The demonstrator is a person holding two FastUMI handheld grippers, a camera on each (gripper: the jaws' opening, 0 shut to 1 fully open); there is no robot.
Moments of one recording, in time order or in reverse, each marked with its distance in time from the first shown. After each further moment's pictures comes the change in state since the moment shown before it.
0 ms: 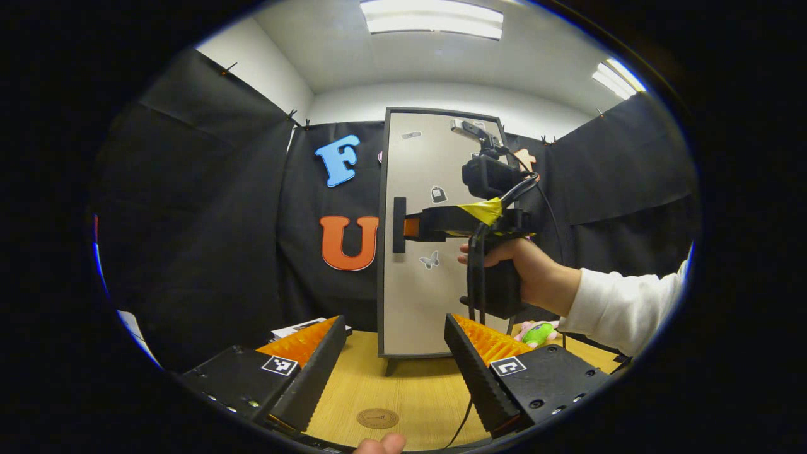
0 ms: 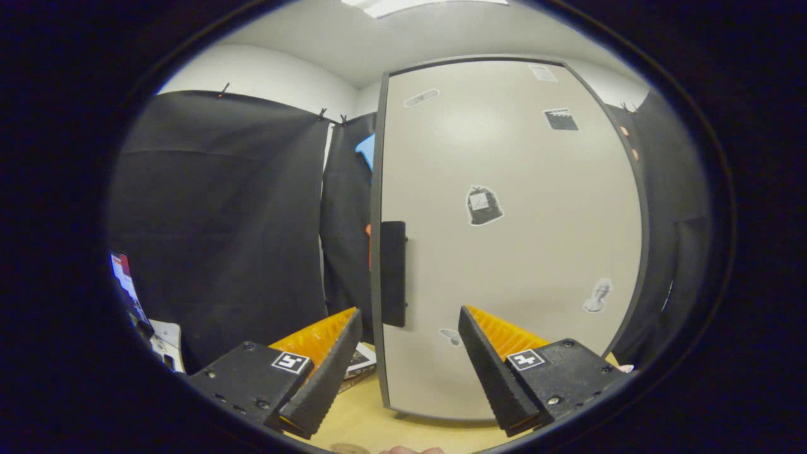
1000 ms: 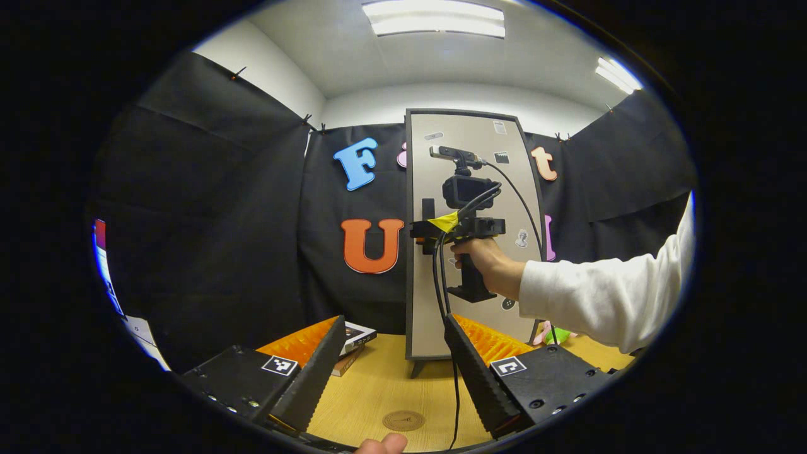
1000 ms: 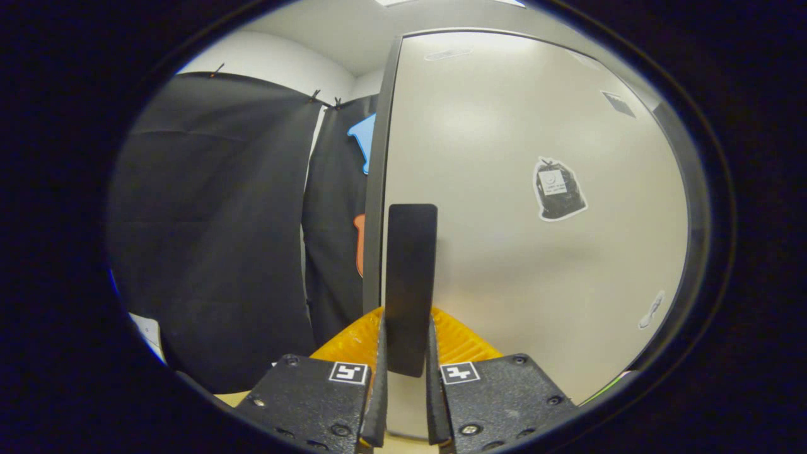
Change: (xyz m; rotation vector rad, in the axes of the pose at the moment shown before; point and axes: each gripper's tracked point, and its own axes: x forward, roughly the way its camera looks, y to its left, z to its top) left arm -0.001 0.037 0.000 0.020 -0.004 0.078; right arm 0.085 0.006 -0.001 -0.065 0.019 -0.073
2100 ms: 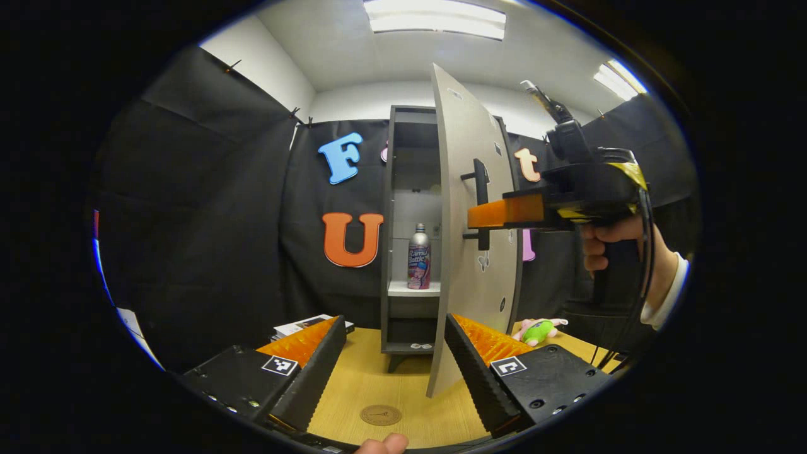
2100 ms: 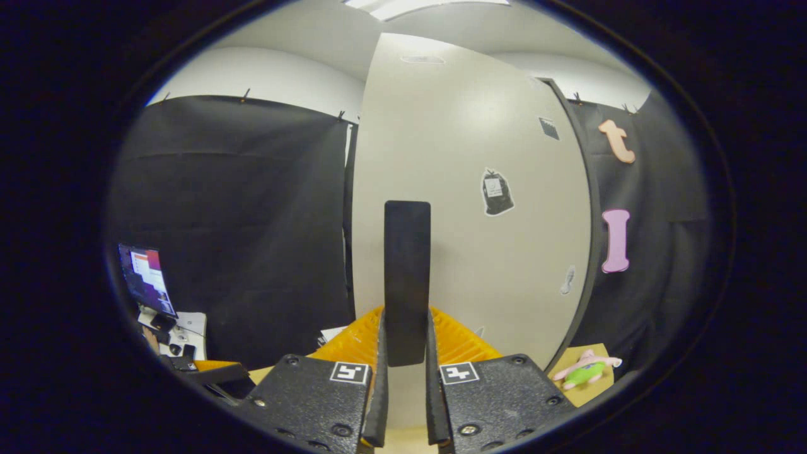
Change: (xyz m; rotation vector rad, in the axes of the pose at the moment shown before) left arm -0.015 -0.046 -0.007 -0.034 0.017 -0.107; right arm -0.231 -0.029 0.008 0.036 0.004 0.133
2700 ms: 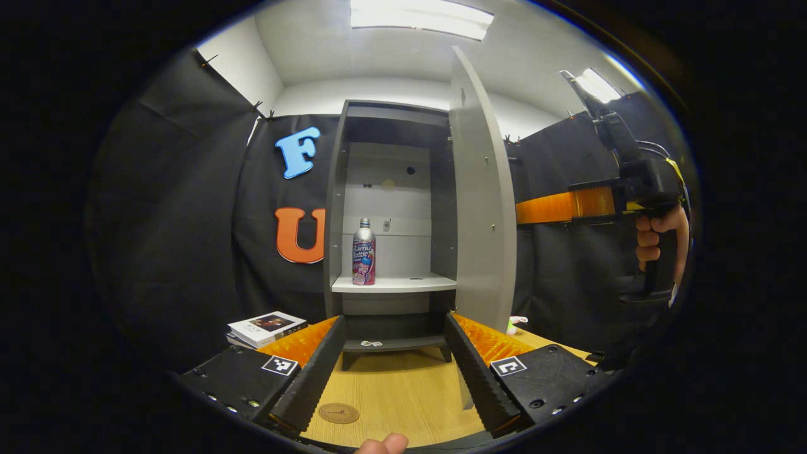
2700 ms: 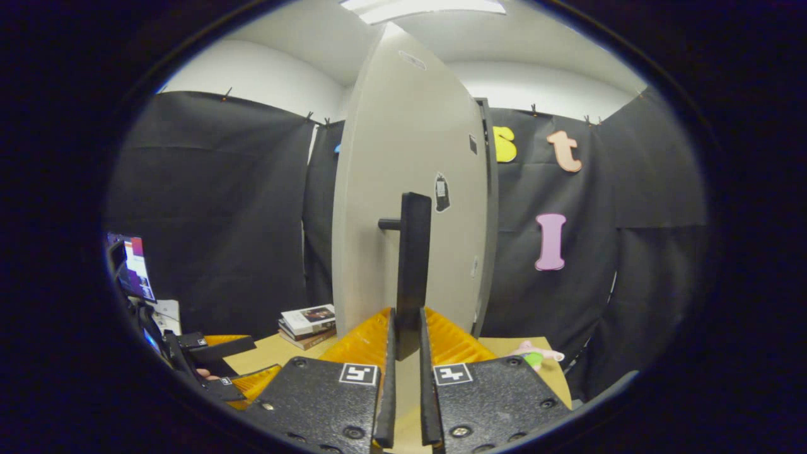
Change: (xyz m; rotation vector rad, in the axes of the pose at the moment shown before) left arm 0.004 -0.071 -0.004 -0.006 0.013 -0.177; right arm -0.127 -0.090 -0.011 -0.025 0.009 -0.219
